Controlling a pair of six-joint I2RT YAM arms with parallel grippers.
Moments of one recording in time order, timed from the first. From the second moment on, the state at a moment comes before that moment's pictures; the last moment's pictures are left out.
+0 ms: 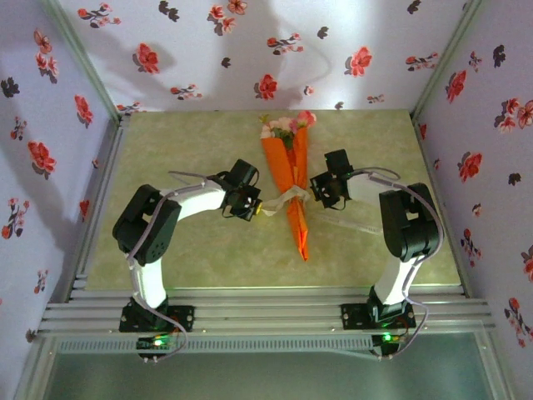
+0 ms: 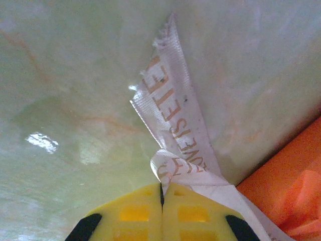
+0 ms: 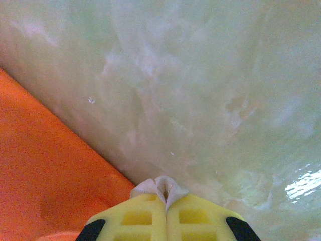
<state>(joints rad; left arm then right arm) -0.66 1.89 1.17 -0.36 0.17 -1.69 0.30 1.80 1.03 -0.26 -0.23 1.43</state>
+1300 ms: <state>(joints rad) -0.65 1.68 1.14 -0.52 0.16 -1.66 0.32 1.71 1.05 -0.43 0.23 1.23</state>
